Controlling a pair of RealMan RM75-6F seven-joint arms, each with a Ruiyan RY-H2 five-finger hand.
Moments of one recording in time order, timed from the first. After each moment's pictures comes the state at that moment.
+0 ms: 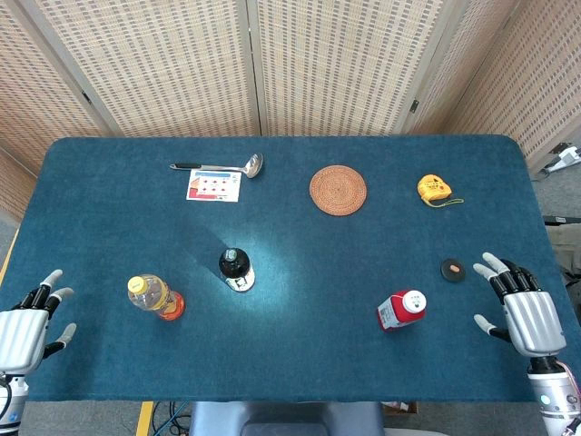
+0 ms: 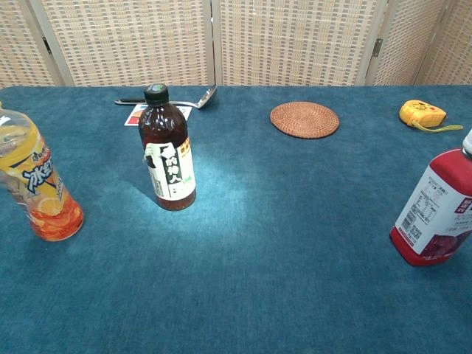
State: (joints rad) left arm -0.09 -1.19 -0.05 -1.56 1.51 1.52 0.23; right arm 0.10 -1.20 0.04 -1.50 -1.57 1.51 -0.04
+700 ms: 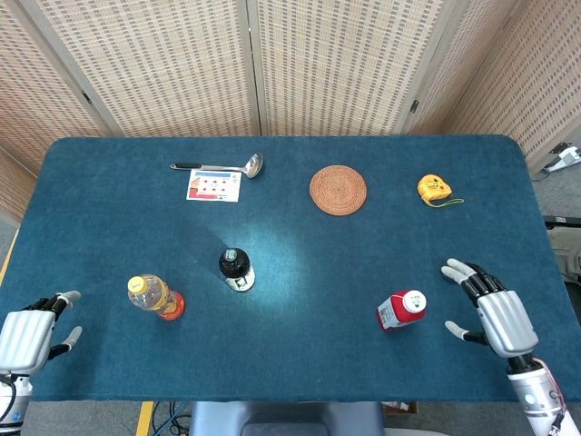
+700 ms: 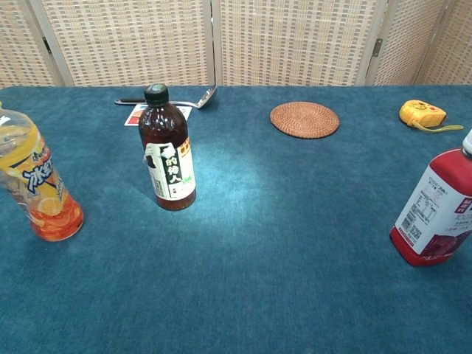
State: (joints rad) left arm -0.10 -1.20 -0.03 -1.54 1.52 1.50 0.19; right arm 0.15 -1.19 0.01 -1.56 -1.66 1.45 0.12
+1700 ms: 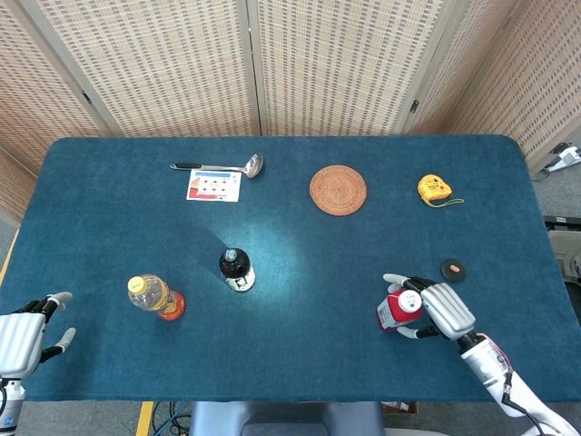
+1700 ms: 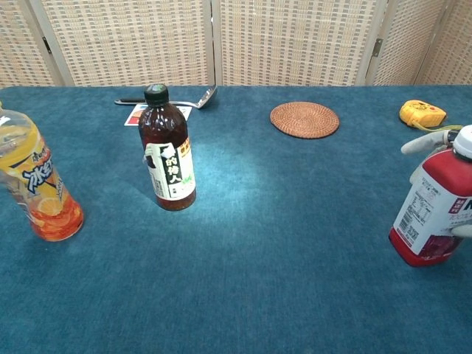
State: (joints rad) left arm -0.08 -1.18 -0.04 -1.56 1.51 1.52 0.17; right arm 0.35 -1.32 -0.04 -1.38 -1.71 1.24 0.44
